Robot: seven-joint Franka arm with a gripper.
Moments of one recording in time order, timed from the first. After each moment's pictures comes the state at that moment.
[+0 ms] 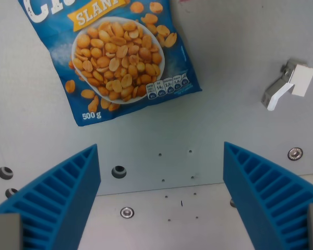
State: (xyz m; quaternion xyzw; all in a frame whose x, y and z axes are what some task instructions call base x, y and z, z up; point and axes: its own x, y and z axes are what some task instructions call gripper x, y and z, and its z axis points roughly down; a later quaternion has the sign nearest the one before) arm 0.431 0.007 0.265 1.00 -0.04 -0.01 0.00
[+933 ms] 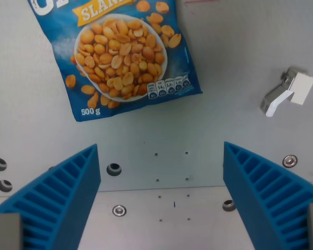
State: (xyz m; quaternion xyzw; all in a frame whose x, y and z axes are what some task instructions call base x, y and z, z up) arm 0.431 0.007 0.265 1.00 0.00 -0.01 0.00
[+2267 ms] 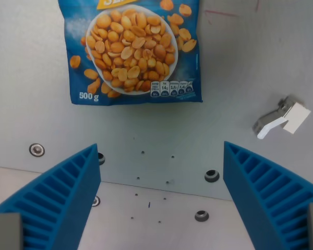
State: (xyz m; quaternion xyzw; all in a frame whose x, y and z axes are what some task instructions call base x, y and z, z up) arm 0.431 0.008 0.265 0.99 0.11 -0.01 0.00
